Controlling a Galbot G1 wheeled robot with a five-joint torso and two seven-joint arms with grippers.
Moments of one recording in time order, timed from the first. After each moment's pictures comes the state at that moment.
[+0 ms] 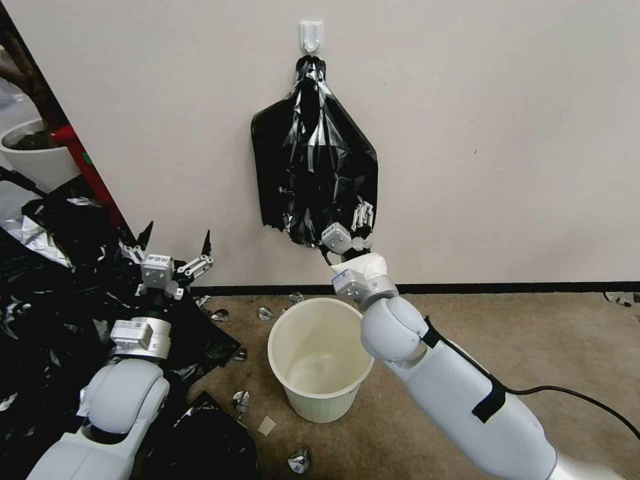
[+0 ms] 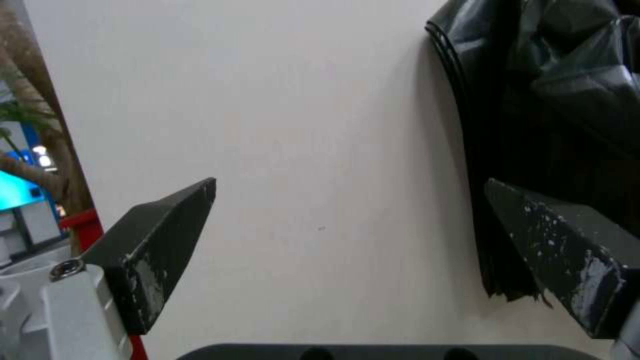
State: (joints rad) left arm 1.38 -1.05 -0.56 -2.08 -0.19 -0.10 -0.21; right arm -0.76 1.19 -0.19 1.84 -0.40 -0.43 0.26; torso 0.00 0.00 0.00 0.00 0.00
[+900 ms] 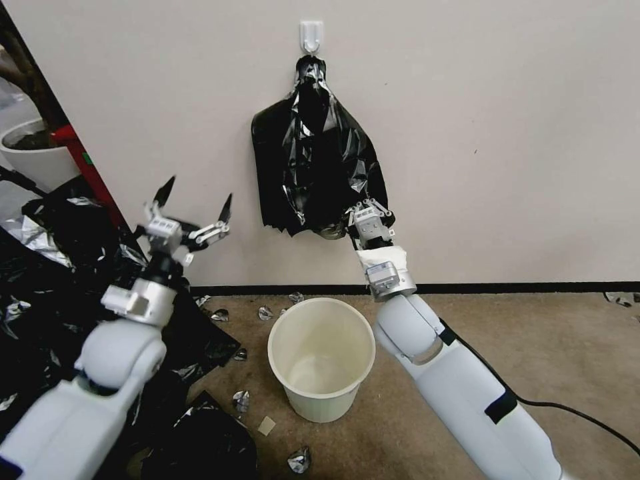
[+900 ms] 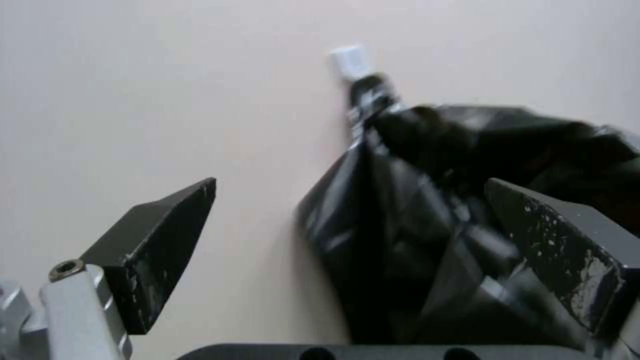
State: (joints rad) left arm 1.02 -0.77 -0.35 -1.98 -0.43 -0.28 -0.02; right arm -0.83 1.26 -0.06 1.83 -0.08 -0.04 0.40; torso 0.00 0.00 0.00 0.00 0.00
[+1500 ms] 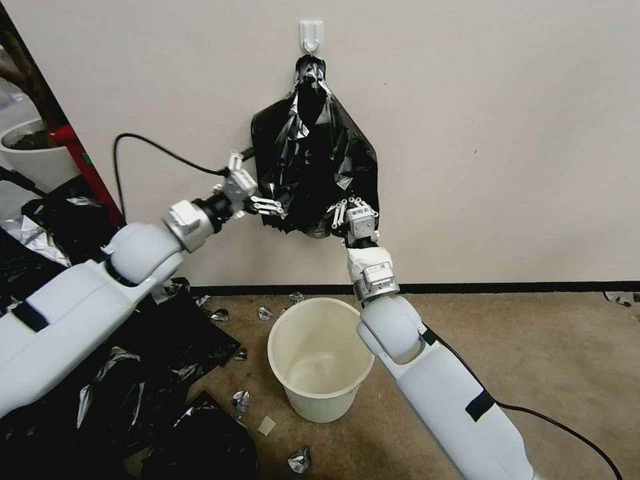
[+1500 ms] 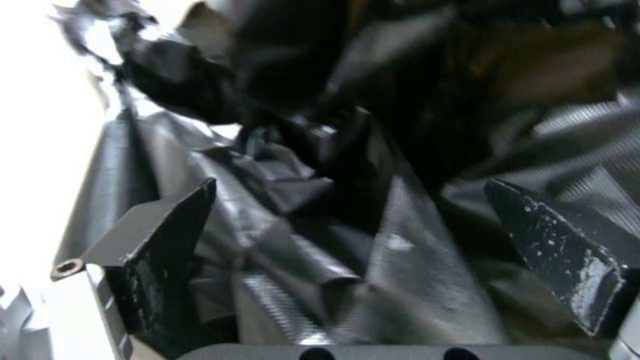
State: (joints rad) left arm 0.41 -0.66 0.20 -1.74 -0.36 -0.10 0.24; right arm -0.84 1.34 -0.06 1.81 -0.05 0.04 0.36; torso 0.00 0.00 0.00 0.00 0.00
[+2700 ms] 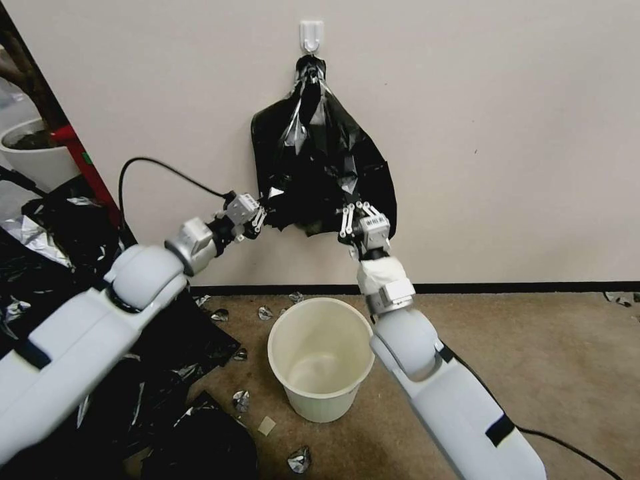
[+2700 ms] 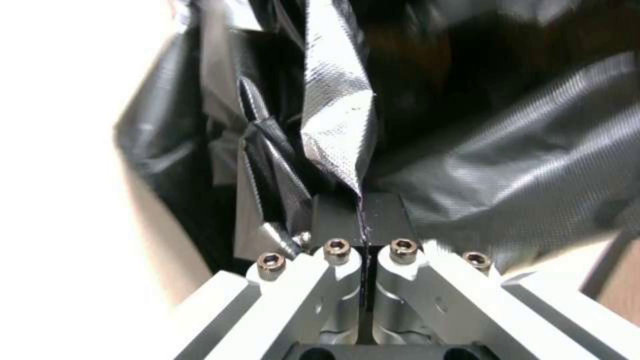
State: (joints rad) left arm 0.88 -0.73 -0.20 -1.99 -0.42 0.05 0.13; right arm -1.03 1.29 0.00 1.94 0.03 0.15 0.34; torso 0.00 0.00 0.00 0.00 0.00
